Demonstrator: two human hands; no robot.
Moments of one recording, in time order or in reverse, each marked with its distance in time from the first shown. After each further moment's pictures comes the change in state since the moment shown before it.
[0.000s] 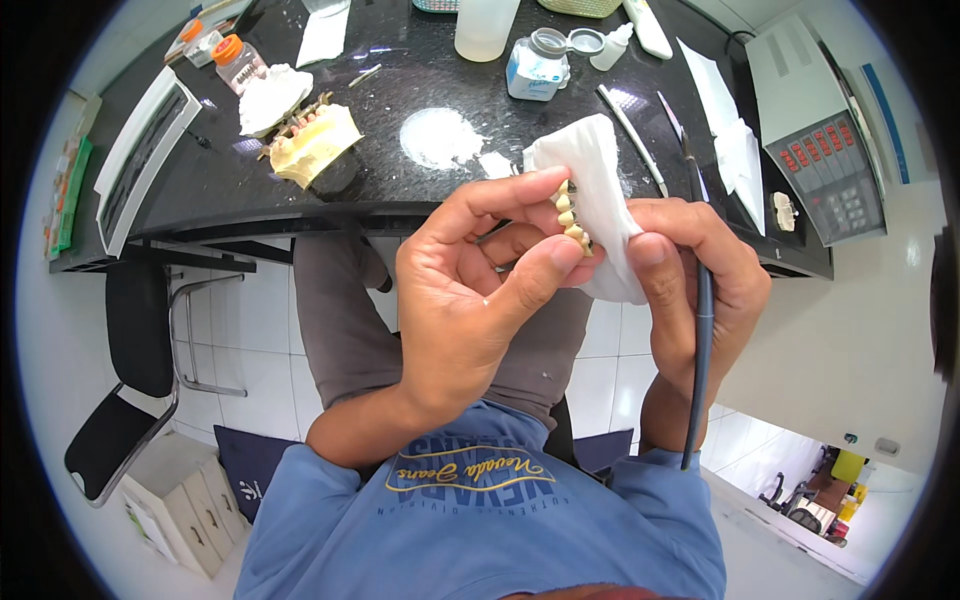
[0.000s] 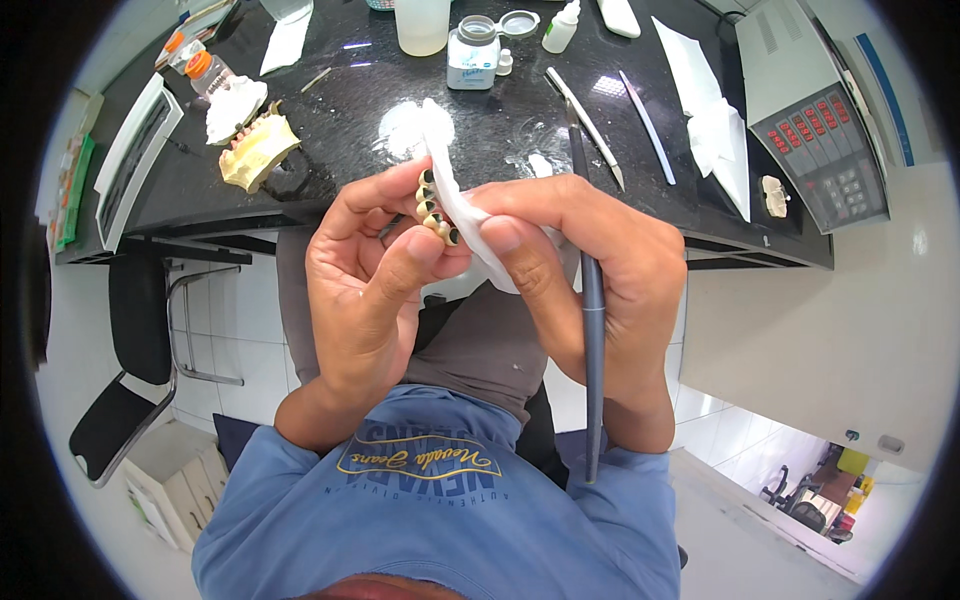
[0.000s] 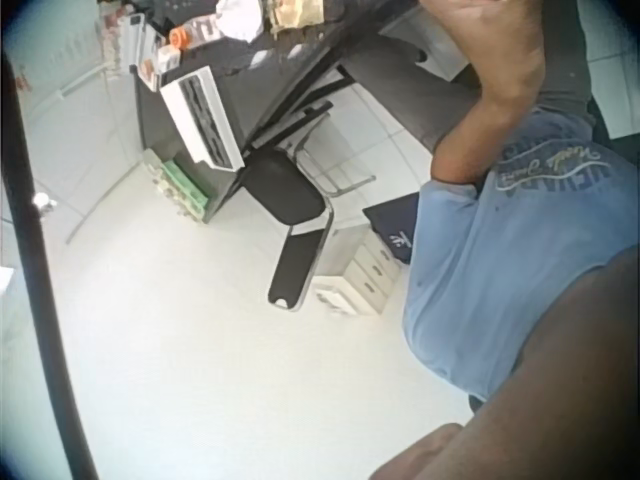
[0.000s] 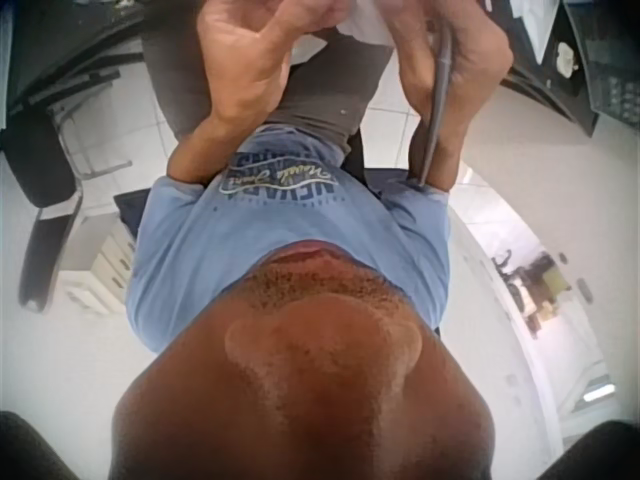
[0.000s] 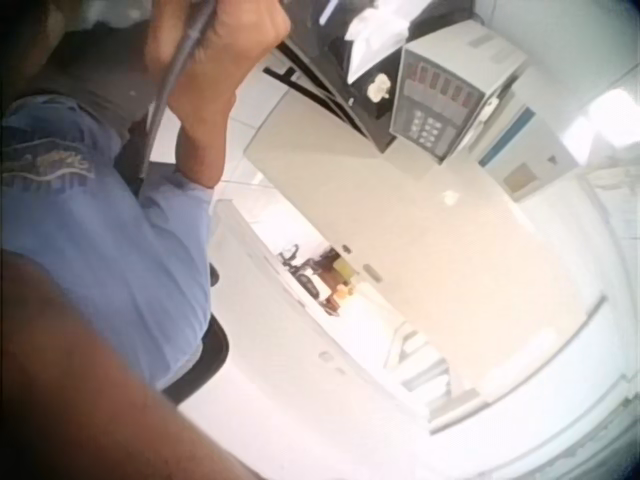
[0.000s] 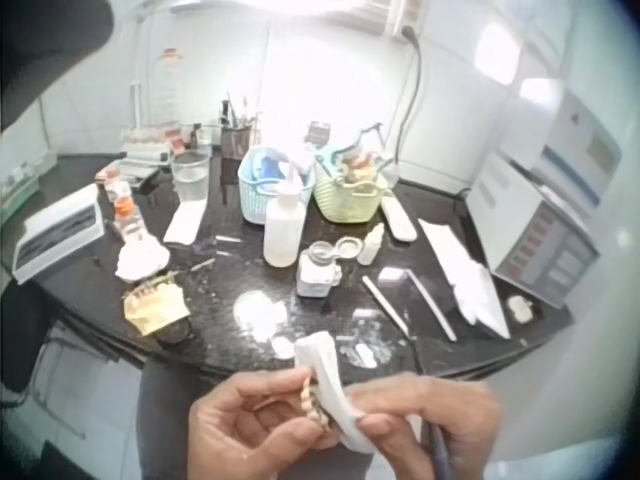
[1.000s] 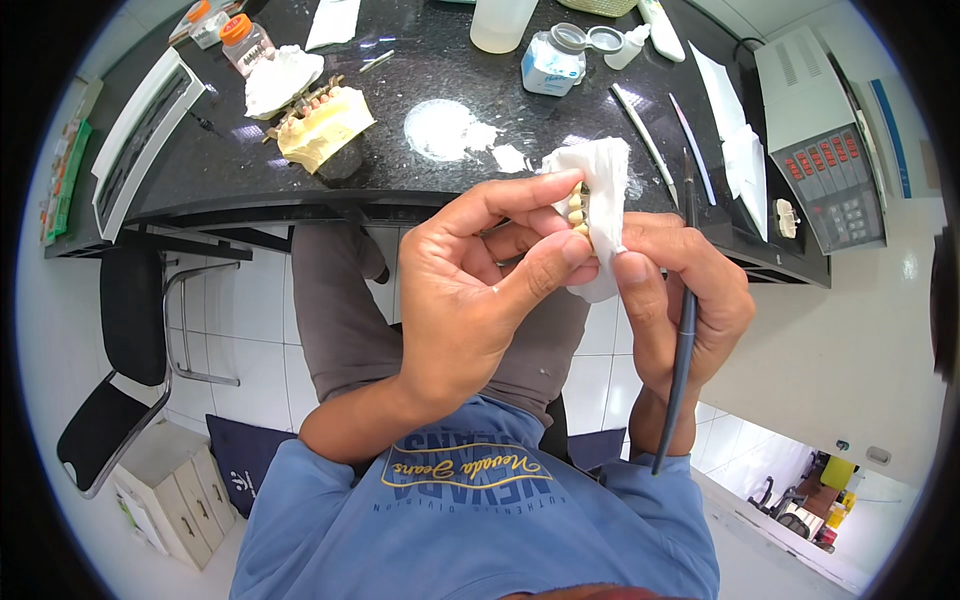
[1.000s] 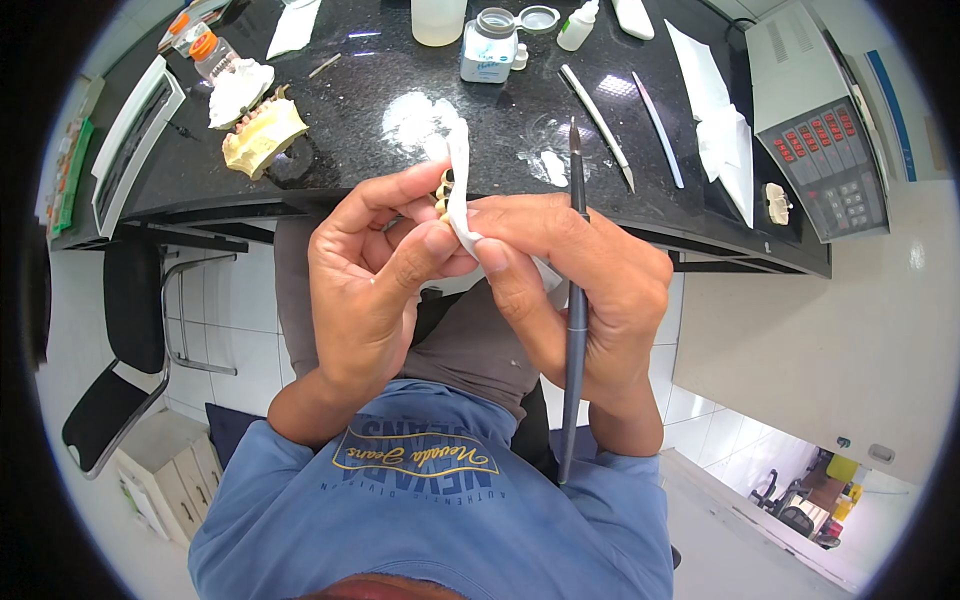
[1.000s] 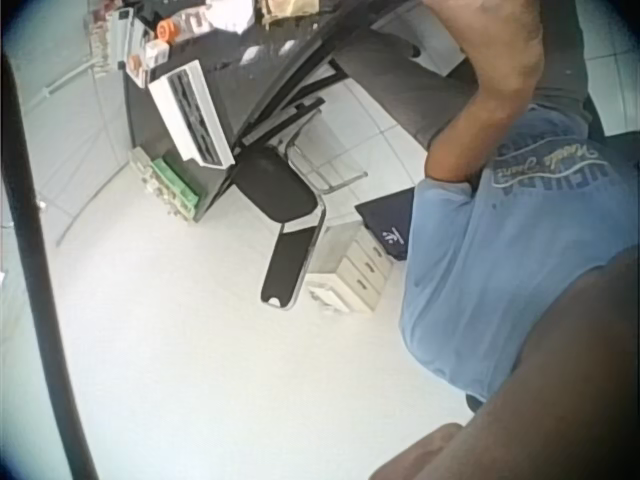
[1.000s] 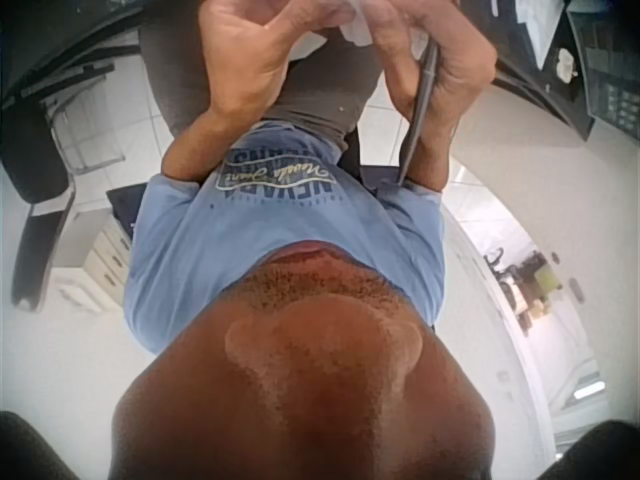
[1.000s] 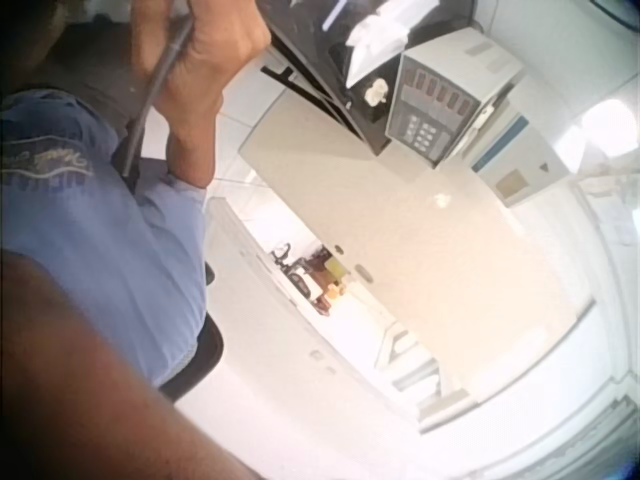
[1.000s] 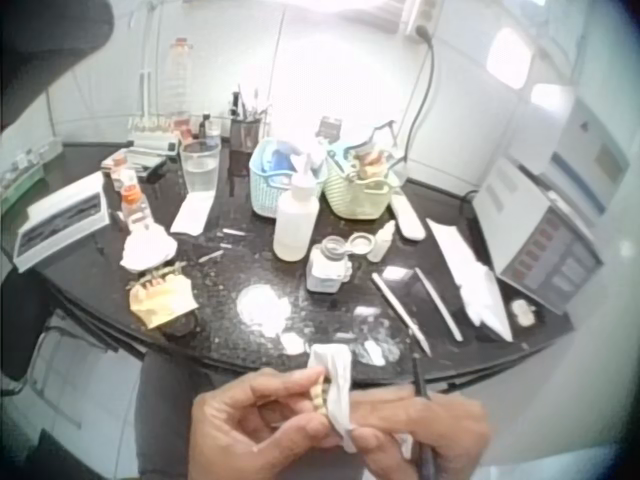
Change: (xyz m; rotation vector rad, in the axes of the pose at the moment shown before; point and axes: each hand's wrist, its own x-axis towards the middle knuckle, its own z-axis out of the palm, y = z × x) left_hand -0.003 0.001 -0.011 0.058 -0.004 -0.055; right_hand -0.009 0.007 0.014 -0.008 -0.015 -0.086
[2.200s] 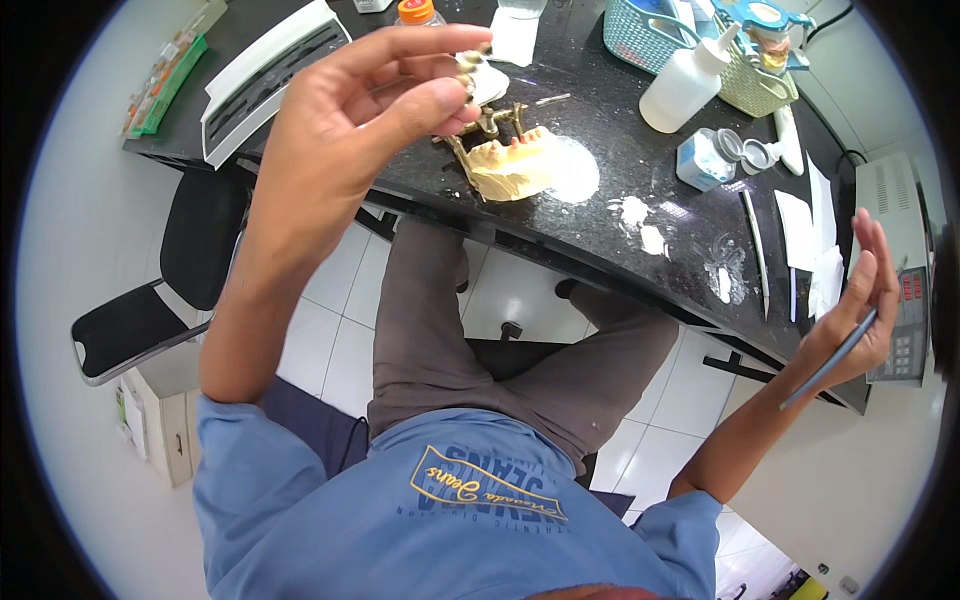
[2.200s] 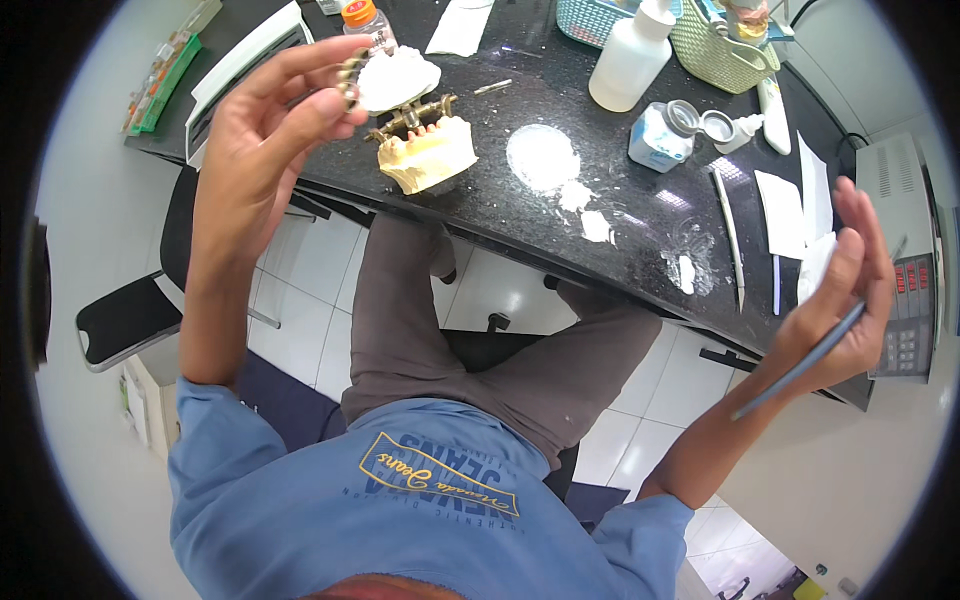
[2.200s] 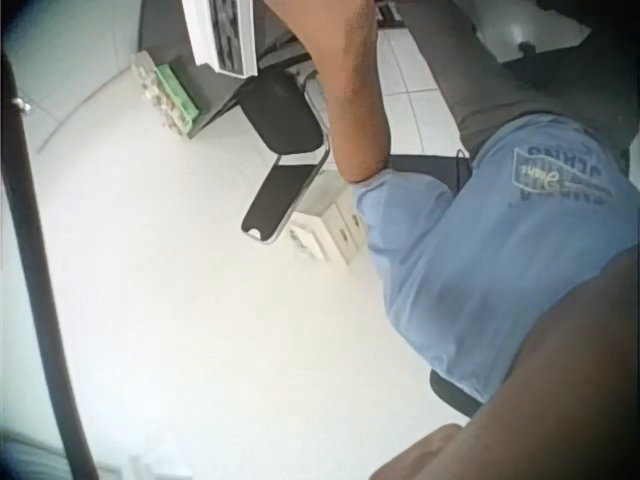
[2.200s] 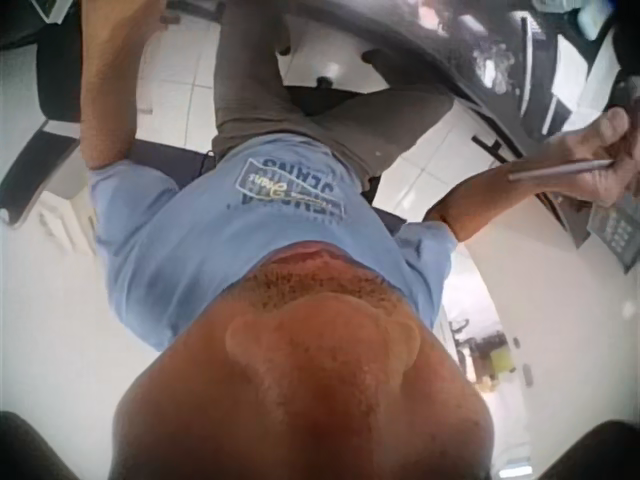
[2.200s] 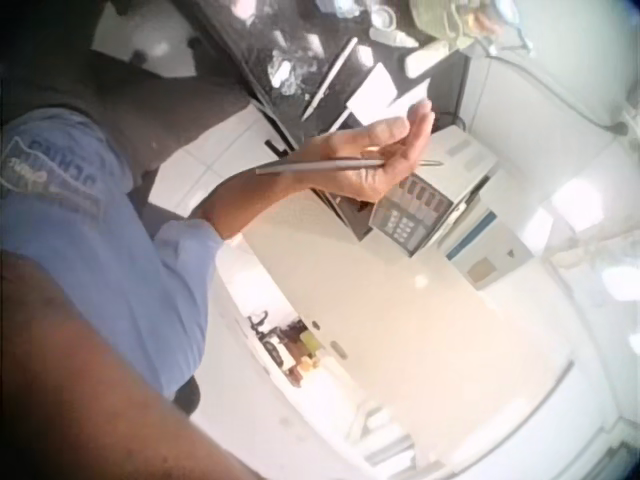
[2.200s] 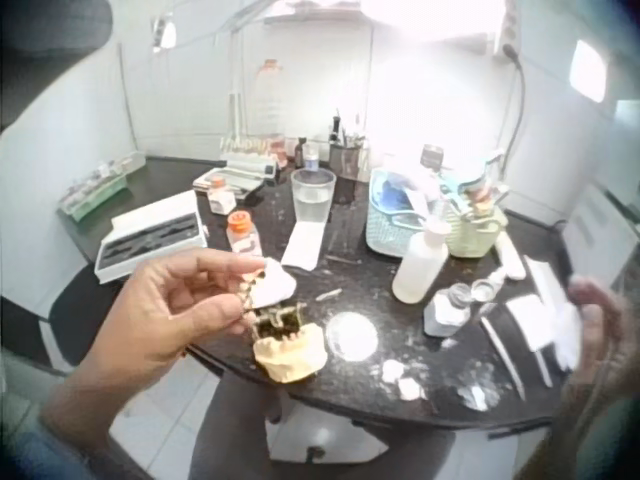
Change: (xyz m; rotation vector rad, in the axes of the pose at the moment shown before) left_hand 0.053 0.149 -0.102 0.833 0.056 0.199; right_hand 0.069 0.060 -0.031 -0.365 0.529 -0.136
